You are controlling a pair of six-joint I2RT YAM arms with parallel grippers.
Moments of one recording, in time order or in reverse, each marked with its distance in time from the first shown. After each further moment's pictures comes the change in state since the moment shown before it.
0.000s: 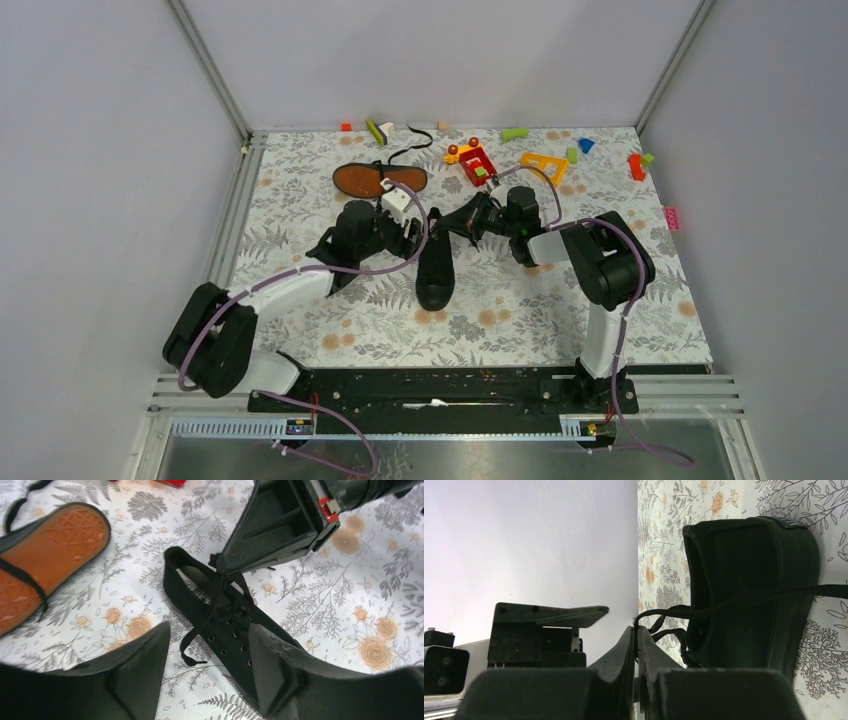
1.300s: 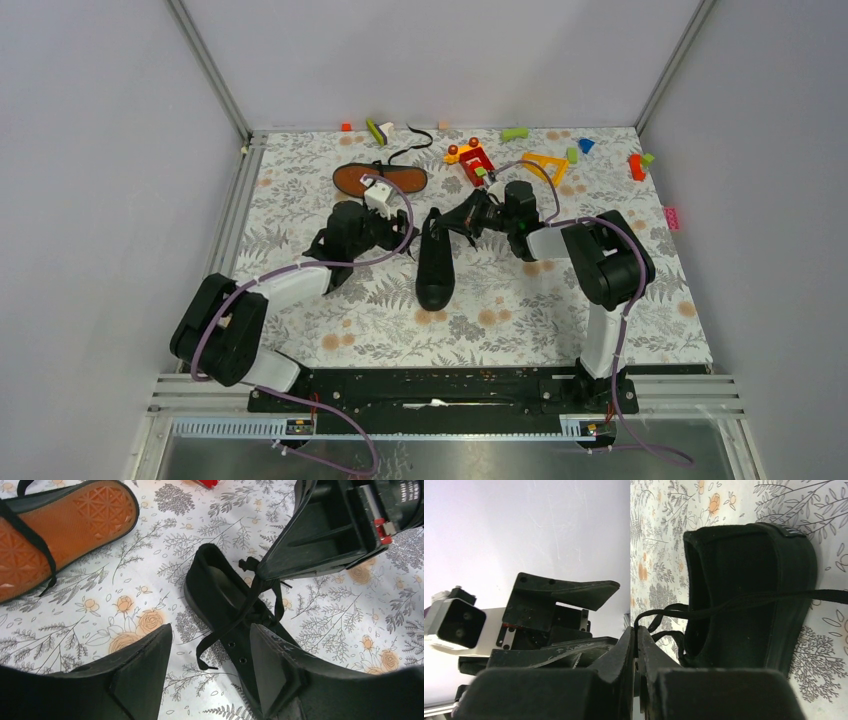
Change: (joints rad) left arm 0.093 0.020 -0.079 0.147 -0.008 -0.177; right arm 0.000 0.000 0.053 -0.086 -0.021 -0.061
